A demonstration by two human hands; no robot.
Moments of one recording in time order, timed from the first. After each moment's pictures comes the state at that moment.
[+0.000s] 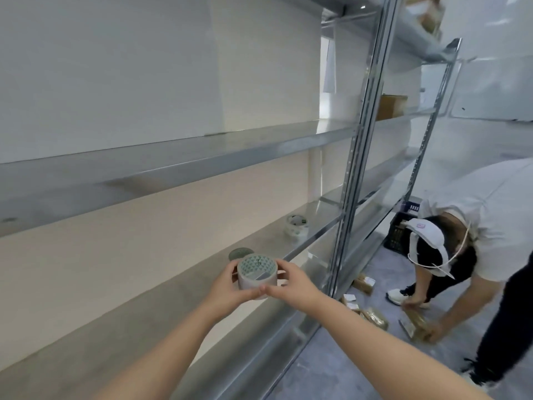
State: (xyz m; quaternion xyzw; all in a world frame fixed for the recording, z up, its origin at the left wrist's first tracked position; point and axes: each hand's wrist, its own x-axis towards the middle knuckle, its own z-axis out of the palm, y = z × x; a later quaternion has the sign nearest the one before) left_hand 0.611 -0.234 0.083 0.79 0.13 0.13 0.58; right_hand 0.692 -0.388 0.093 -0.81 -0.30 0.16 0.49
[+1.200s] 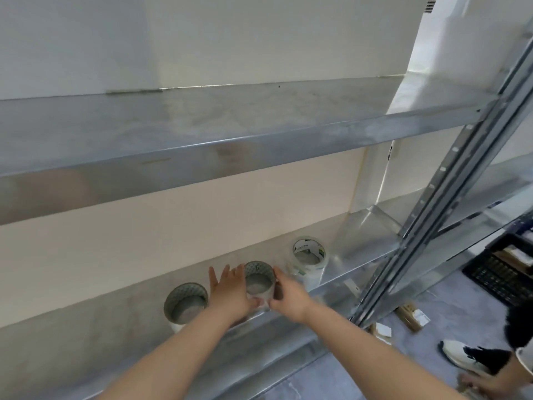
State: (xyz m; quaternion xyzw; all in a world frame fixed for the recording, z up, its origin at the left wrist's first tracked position) left_hand 0.907 -0.218 0.000 0.91 0.37 -0.05 0.16; right_hand 1.012 -0.326 0.009 -0.80 -0.42 0.31 0.30
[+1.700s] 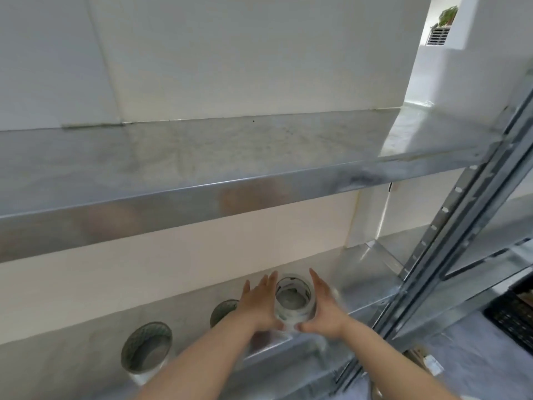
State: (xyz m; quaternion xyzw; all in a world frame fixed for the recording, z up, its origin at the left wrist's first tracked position) left_hand 1.019 -0.236 0.020 0.92 0.29 -0.10 0.24; right_hand 1.152 -0.357 -0.002 -0.82 -0.43 0.28 0.25
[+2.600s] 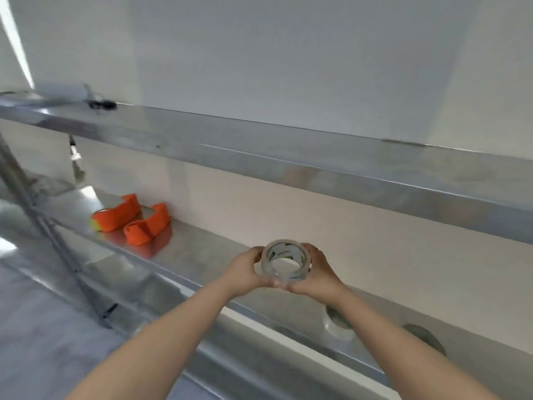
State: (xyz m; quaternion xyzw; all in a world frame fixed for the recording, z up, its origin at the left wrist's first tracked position) left_hand 0.644 -0.206 0.096 0.68 0.59 0.28 0.34; right_hand 0.827 -0.212 0.111 -0.52 -0.72 0.32 0.34
